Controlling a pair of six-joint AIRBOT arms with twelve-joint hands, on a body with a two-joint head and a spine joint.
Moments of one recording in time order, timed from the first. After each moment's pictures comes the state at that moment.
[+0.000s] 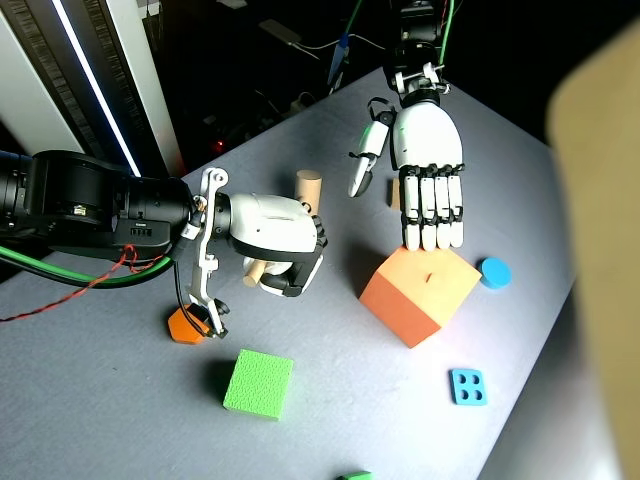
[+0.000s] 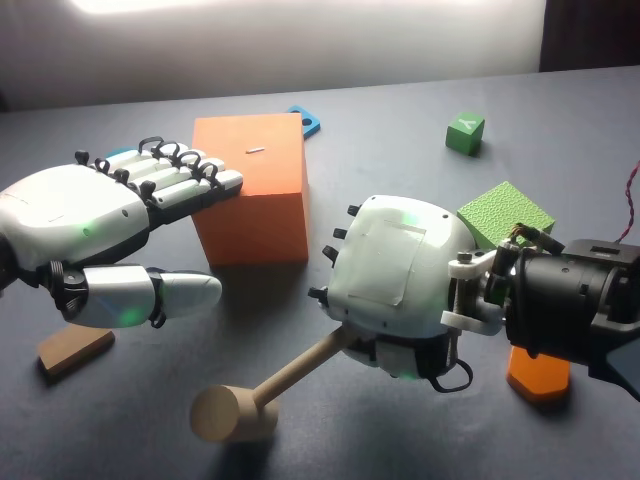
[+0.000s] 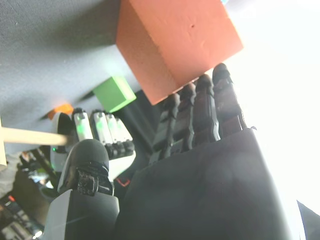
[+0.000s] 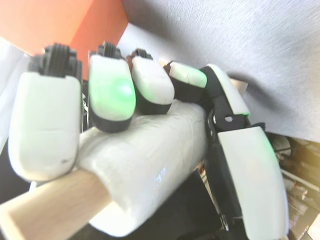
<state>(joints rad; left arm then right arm) 0.78 -0.94 1.18 0.17 -0.75 0.67 -0.46 -1.29 1.03 -2.97 -0.34 1.34</state>
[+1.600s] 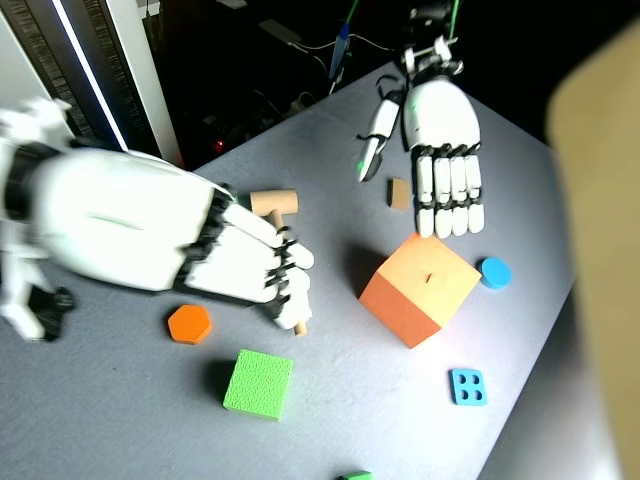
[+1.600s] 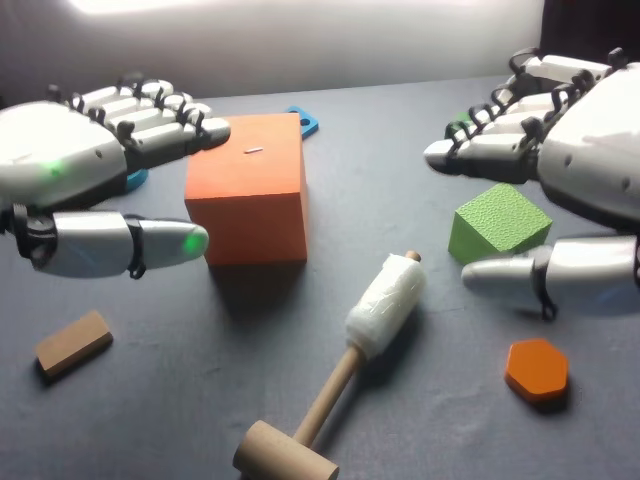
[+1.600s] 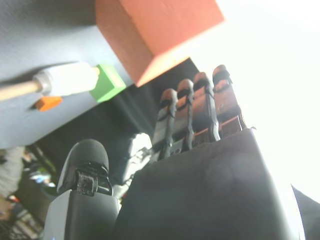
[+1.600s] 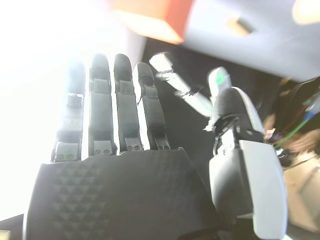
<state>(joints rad) 0.62 -0.82 1.12 0.28 -0.68 0.63 -0.26 -0.68 0.59 -2.45 -0.25 1.22</state>
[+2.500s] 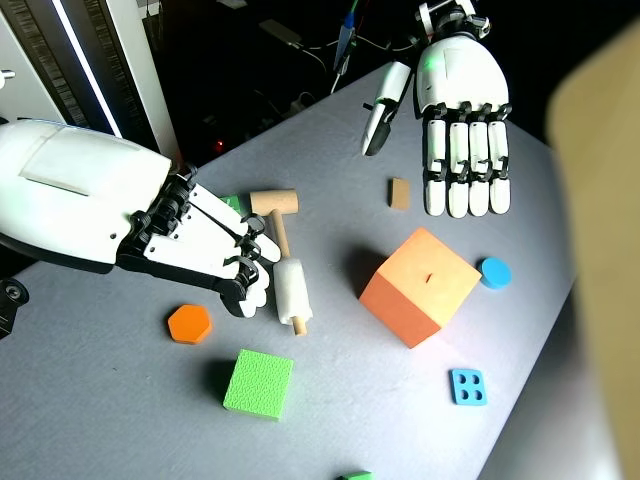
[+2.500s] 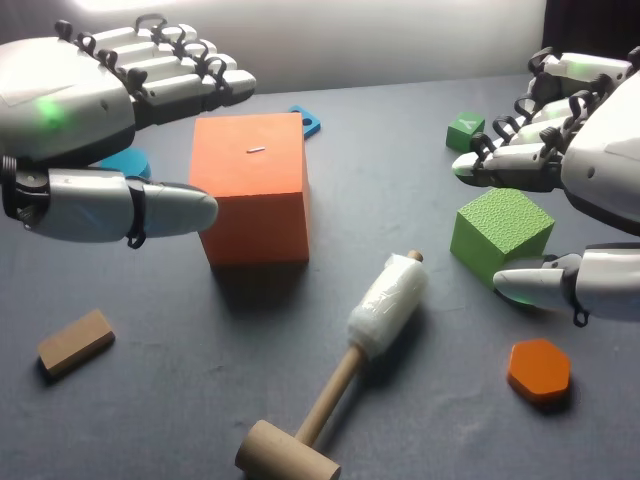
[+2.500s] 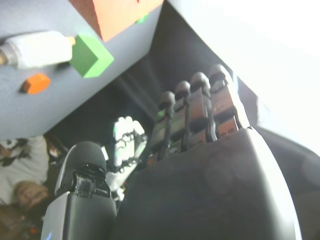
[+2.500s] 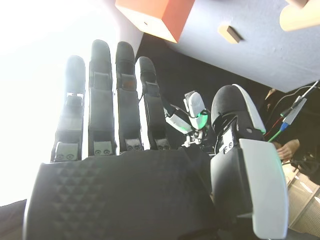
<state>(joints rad) 0.44 -0.76 1.08 0.57 -0.59 0.47 -0.27 -0.64 0.59 -2.45 -0.25 1.18</state>
